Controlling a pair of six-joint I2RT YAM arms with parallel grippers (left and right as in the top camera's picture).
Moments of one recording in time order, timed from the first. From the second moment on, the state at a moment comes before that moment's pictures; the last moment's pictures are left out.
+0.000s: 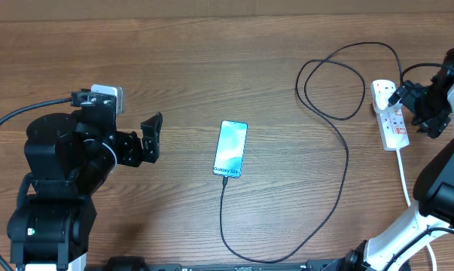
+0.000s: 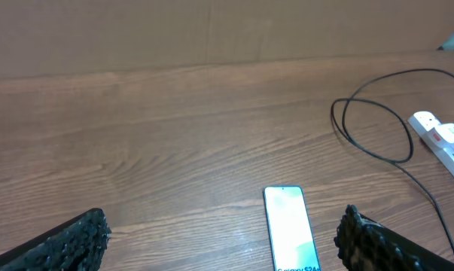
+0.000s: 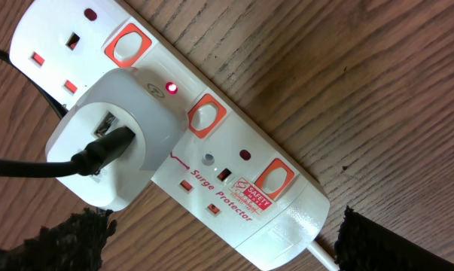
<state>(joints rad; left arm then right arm) -0.03 0.91 1.21 -0.83 0.25 -0.03 -0.46 2.02 1.64 -1.05 -0.05 0.33</state>
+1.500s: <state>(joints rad) -0.03 0.01 0.26 0.16 0.25 -0.03 -0.46 2.02 1.64 -1.05 -0.05 0.33</state>
